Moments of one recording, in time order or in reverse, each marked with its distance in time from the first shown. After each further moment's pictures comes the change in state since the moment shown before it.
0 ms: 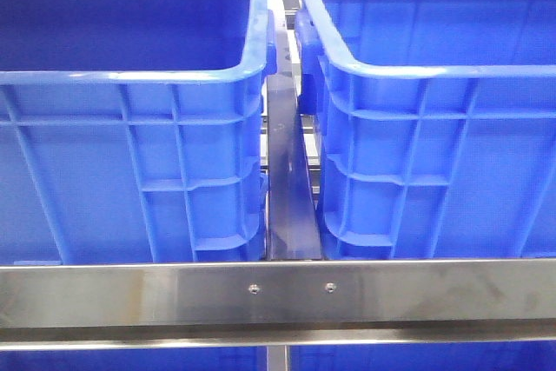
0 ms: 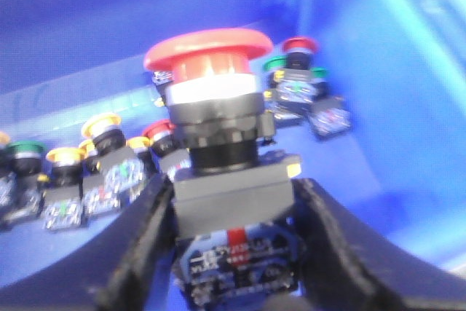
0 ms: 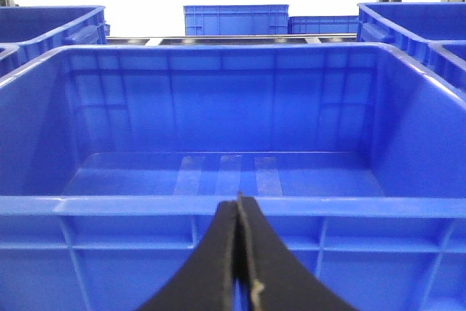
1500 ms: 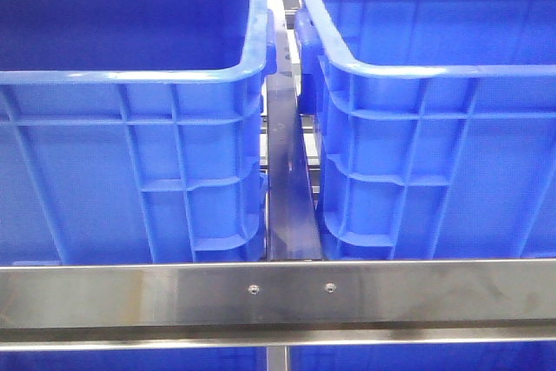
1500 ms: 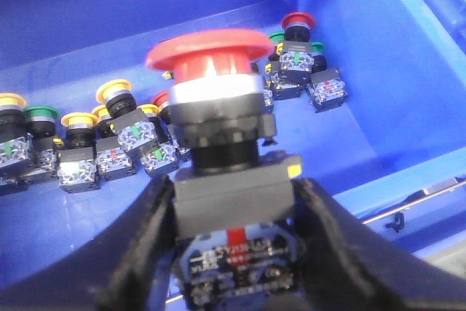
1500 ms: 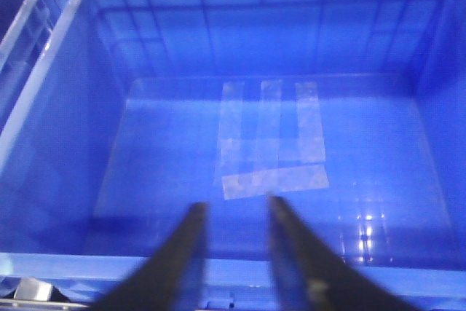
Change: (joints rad) left arm -0.014 -0.124 0.052 -0.010 0.085 0.008; right arm 0.000 0.593 -0.801 0.081 0.711 -0.004
